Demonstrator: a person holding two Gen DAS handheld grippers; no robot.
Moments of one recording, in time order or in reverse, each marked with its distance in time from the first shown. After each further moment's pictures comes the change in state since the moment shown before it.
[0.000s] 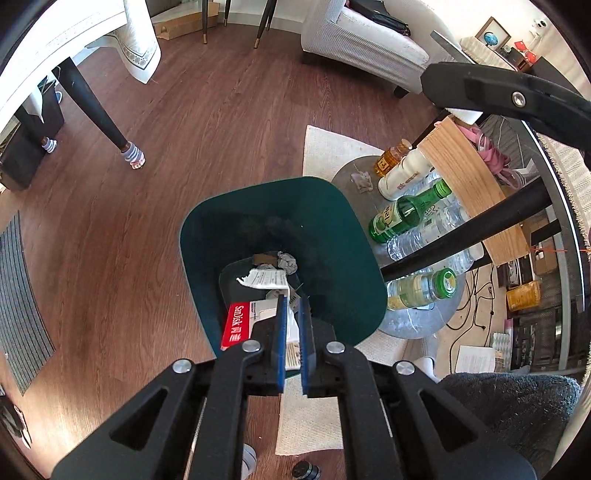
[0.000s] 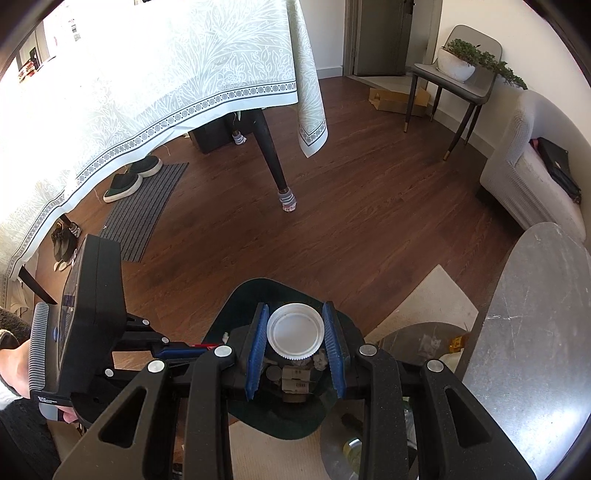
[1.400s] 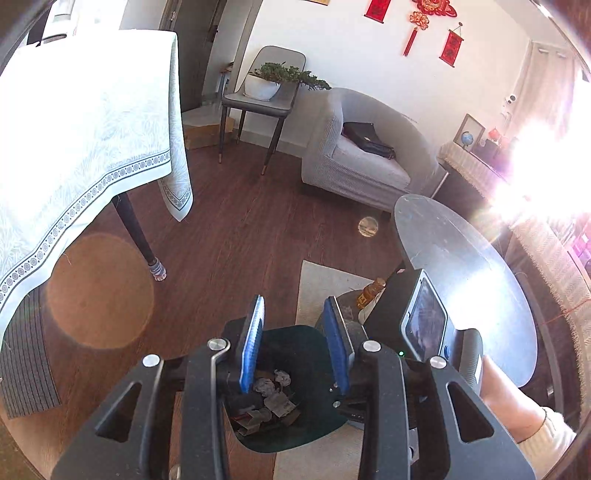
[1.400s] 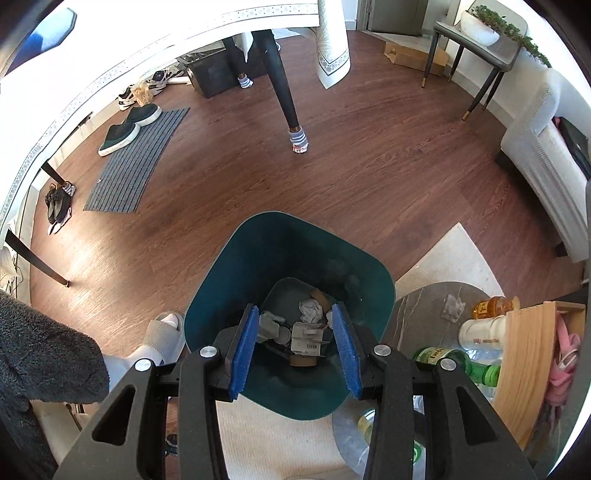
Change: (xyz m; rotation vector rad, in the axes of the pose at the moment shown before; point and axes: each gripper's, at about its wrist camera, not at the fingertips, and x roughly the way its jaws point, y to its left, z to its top) left arm -0.159 0.002 0.033 -0.031 -0.493 -0.019; right arm 0.068 0.026 -0.040 -0.027 0.187 0.009
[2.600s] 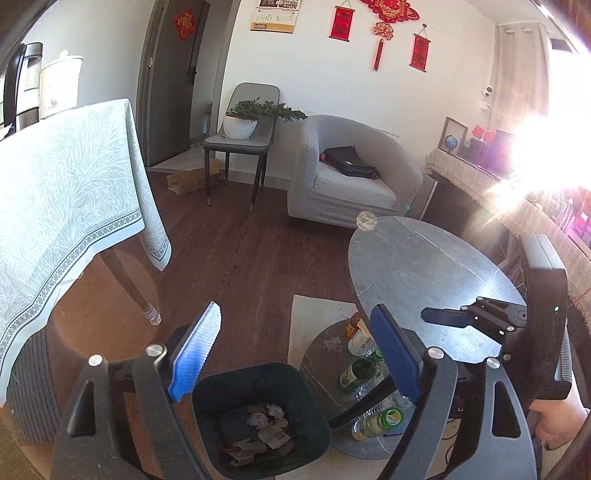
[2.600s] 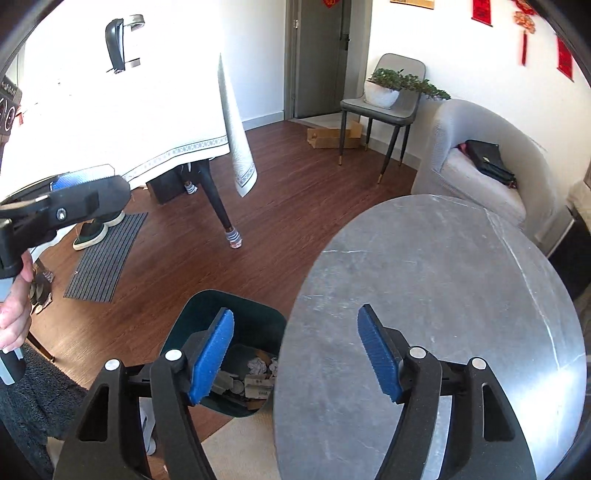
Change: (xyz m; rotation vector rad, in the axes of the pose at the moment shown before) left arm 0.000 -0.079 0.005 0.127 -0.129 0.037; right arm -0.165 -0.076 -0.075 0.186 -0.414 -0.189
